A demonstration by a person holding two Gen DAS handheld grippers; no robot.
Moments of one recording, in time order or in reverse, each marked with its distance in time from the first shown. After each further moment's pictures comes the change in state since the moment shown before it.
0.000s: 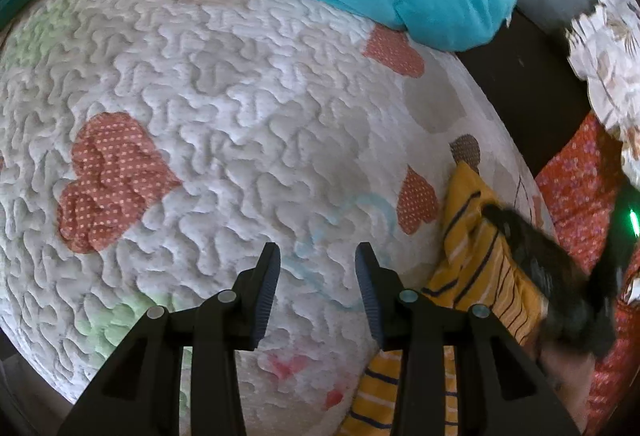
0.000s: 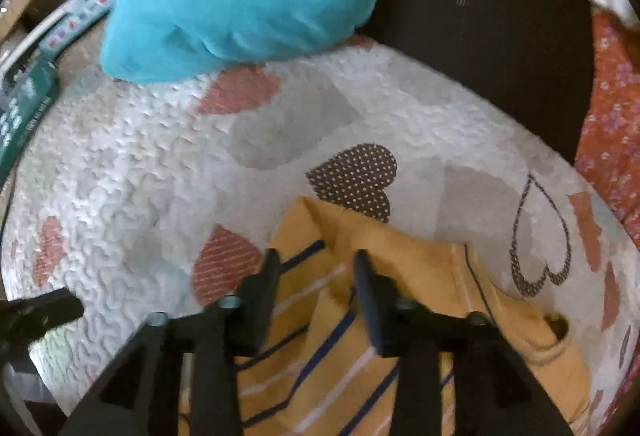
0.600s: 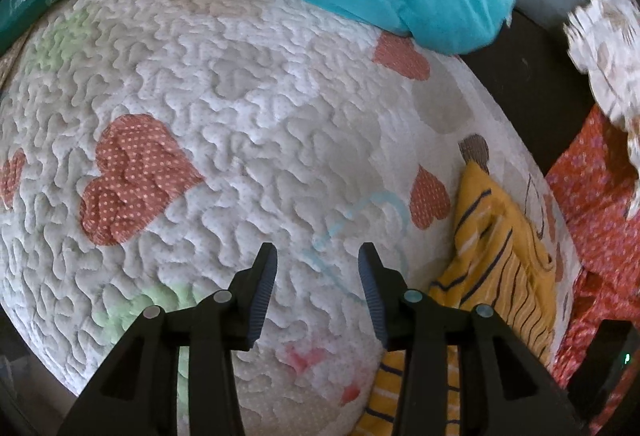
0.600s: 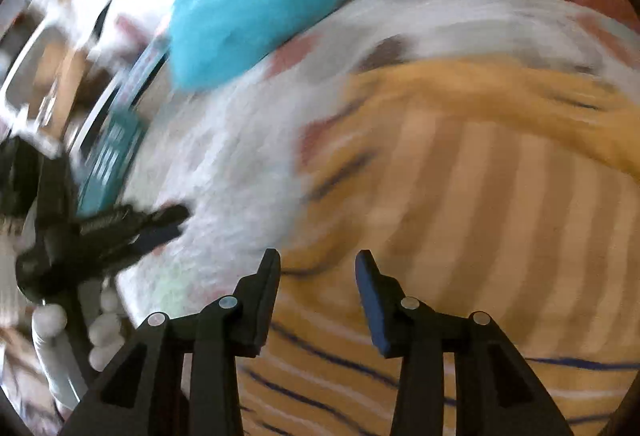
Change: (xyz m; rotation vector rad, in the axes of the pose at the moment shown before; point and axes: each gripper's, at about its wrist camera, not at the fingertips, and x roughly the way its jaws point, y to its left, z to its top) left arm -0.010 -0.005 -0.016 0.045 -0.047 0.058; right arm -0.049 -0.038 -0.129 0.378 -0.023 0.350
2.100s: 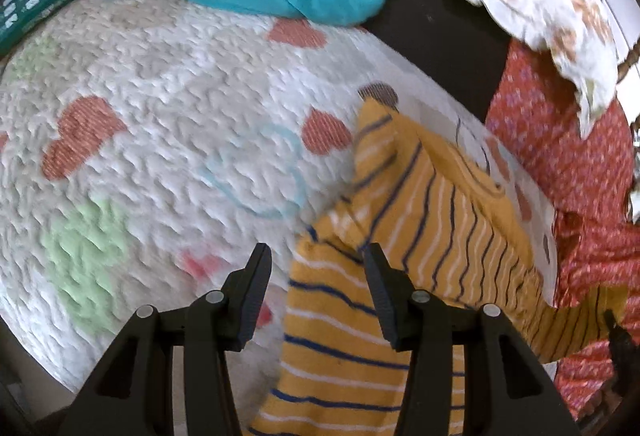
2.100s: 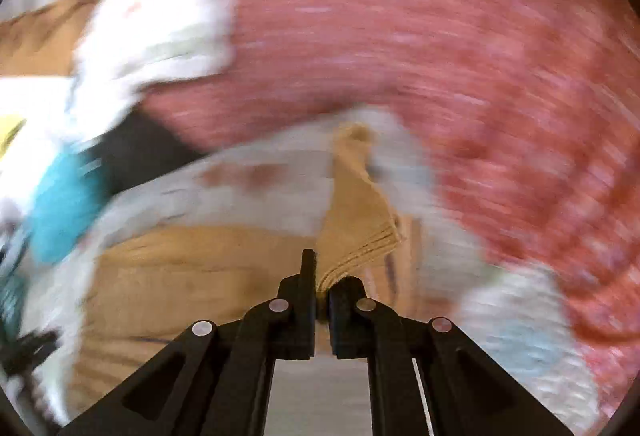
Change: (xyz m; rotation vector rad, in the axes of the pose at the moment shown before) left arm -0.034 -0.059 -0.088 0.141 -0.099 -0.106; right arm -0.326 -0.188 -0.095 0.207 -0.517 -0.503
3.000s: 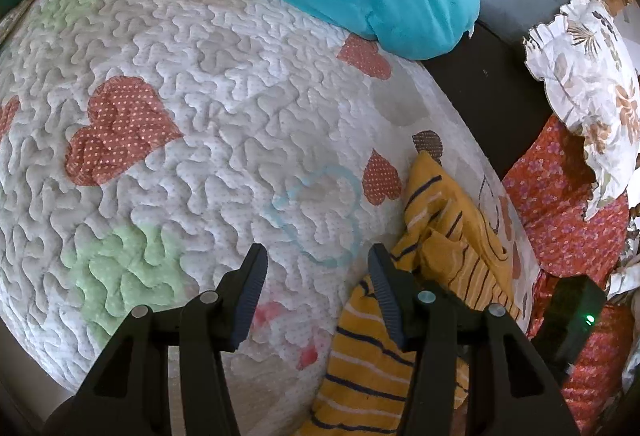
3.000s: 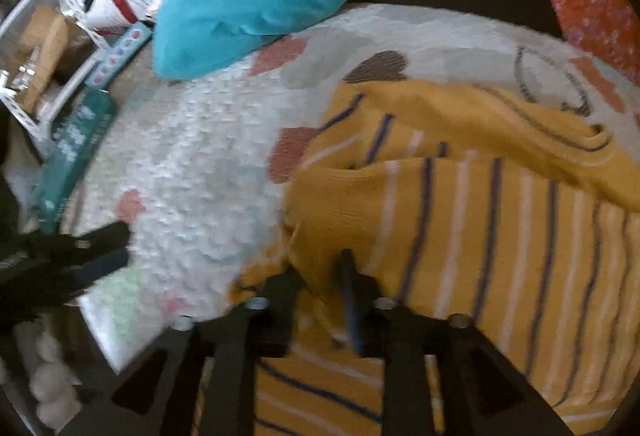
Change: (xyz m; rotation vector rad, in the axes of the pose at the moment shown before) left arm 0.008 0.066 0.040 -0.232 0.044 -0.038; right arm 0.188 0.353 -0.120 -0.370 0.450 0.462
